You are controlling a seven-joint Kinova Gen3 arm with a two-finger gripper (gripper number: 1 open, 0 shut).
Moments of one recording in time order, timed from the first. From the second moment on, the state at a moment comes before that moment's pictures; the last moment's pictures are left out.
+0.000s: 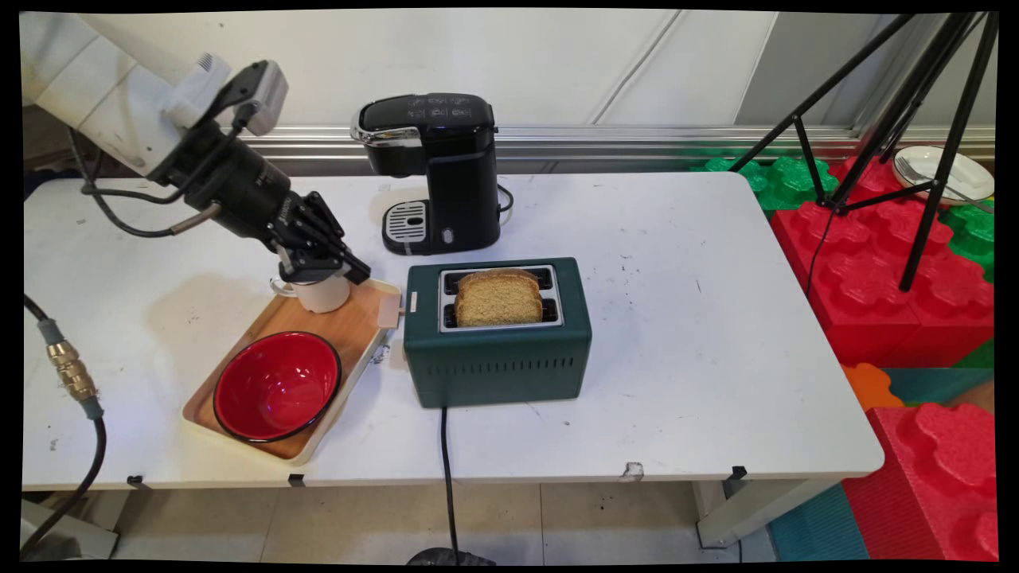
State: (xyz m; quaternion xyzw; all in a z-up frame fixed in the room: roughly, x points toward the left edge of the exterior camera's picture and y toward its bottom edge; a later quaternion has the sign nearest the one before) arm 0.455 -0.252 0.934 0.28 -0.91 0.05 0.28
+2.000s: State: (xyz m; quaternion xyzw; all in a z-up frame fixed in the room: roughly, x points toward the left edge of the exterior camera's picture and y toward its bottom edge) arm 0.415 -0.278 0.862 0.29 -0.93 0.02 0.24
